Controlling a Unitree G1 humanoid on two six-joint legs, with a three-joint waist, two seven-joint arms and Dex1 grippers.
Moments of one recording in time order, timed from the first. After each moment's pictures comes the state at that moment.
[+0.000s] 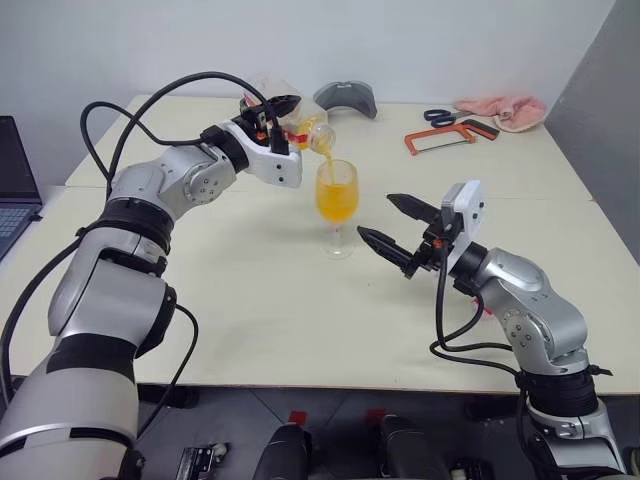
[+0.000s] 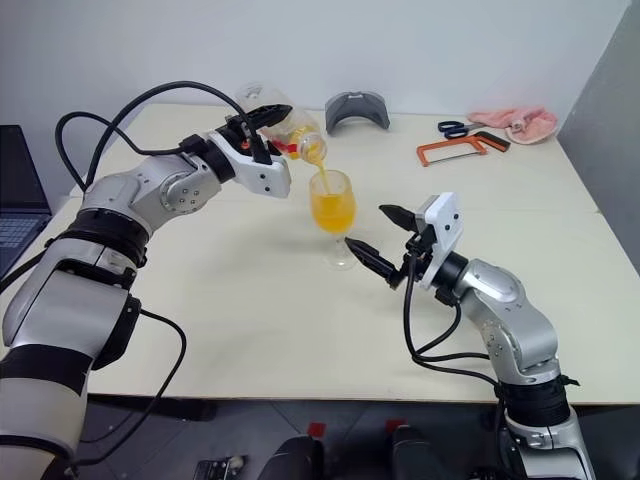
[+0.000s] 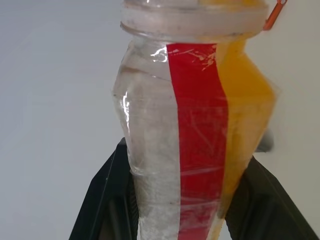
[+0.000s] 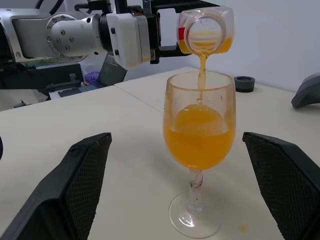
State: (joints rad) left arm -1.30 0.65 -0.48 1.11 0.79 -0.78 0.10; right arm -0.42 -0.37 0.03 -0.35 0.49 0.51 0.61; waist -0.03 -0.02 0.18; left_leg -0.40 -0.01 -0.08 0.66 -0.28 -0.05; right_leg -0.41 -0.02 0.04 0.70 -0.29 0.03
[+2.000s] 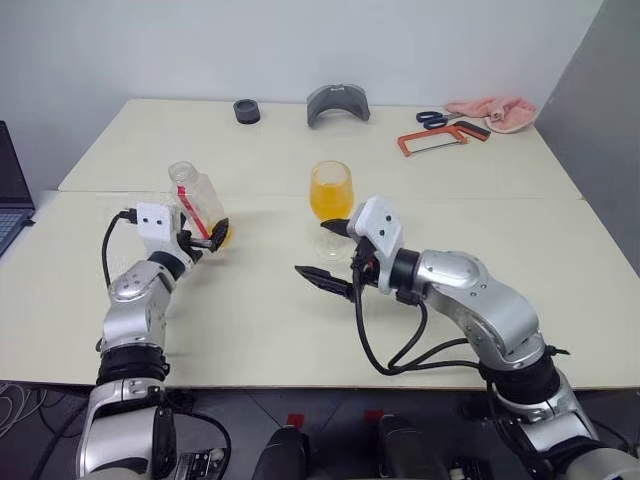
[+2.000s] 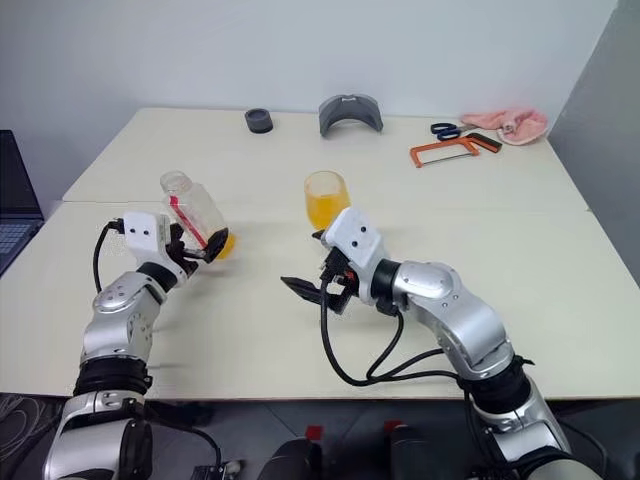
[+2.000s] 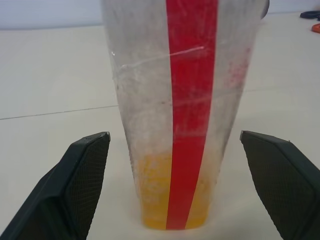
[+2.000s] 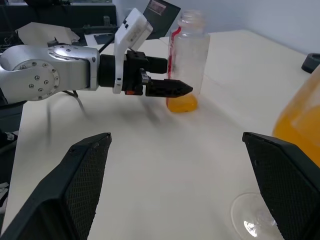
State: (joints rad) left arm -0.47 0.51 0.27 0.49 -0.26 0.05 -0.49; right arm -0.50 -0.32 0.32 -0.43 0.32 0.68 0.58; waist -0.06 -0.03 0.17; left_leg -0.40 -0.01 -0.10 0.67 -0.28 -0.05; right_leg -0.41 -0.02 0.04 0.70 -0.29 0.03
